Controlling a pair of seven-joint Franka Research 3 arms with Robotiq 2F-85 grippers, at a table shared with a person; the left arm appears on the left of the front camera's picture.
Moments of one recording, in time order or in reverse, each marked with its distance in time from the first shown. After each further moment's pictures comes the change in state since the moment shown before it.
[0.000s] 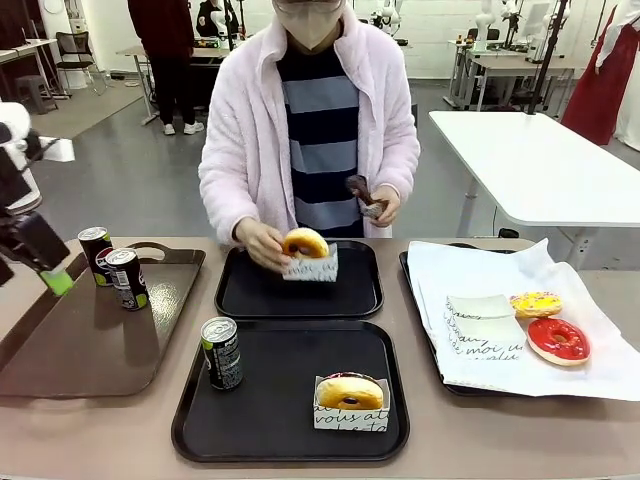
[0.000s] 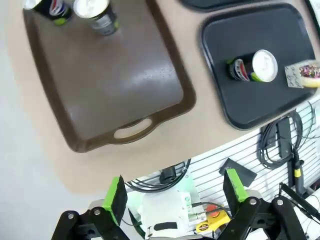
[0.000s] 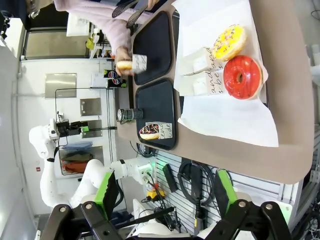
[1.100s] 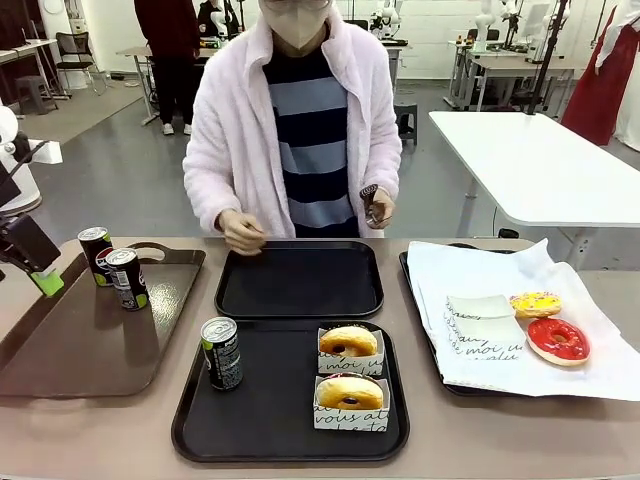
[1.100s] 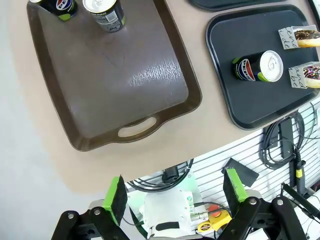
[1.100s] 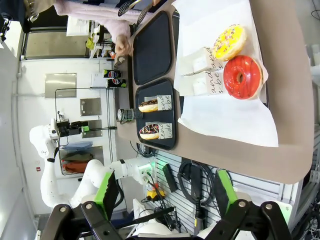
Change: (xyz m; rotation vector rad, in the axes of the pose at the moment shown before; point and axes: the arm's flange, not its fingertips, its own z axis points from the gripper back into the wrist) left arm 0.000 0.001 -0.001 0.009 0.002 -0.002; right arm 0.000 0.000 0.000 0.000 0.000 0.000
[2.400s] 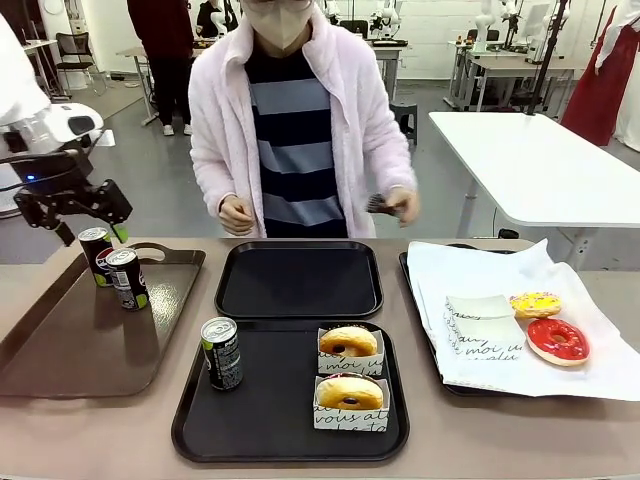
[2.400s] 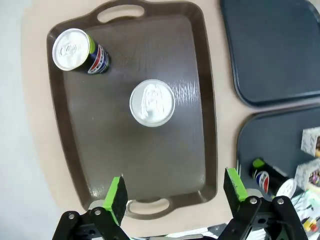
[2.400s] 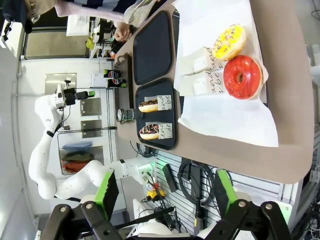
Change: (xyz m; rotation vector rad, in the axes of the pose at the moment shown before) left arm 0.156 0.048 -0.060 0.031 -0.042 0.254; right arm 0.000 0.000 0.000 0.000 0.000 0.000
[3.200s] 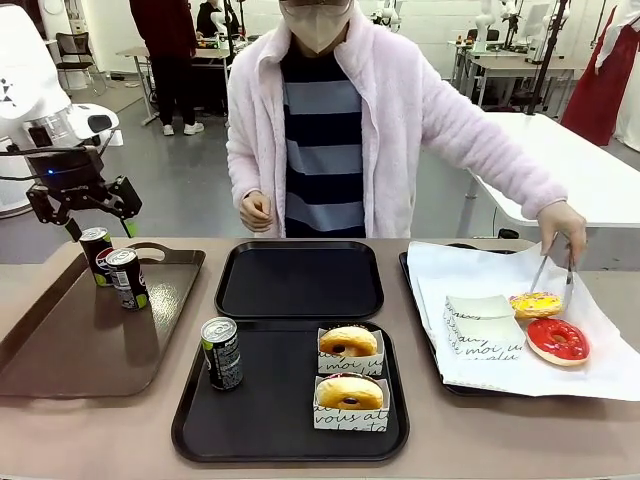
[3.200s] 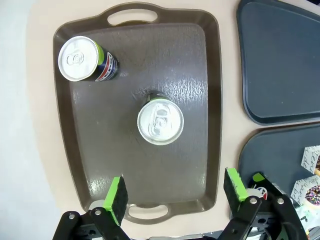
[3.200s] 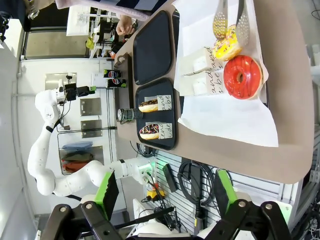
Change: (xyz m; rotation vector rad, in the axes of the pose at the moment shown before) left arm 0.022 -0.001 -0.009 0.036 0.027 0.055; right arm 0.000 0.000 0.000 0.000 0.000 0.000
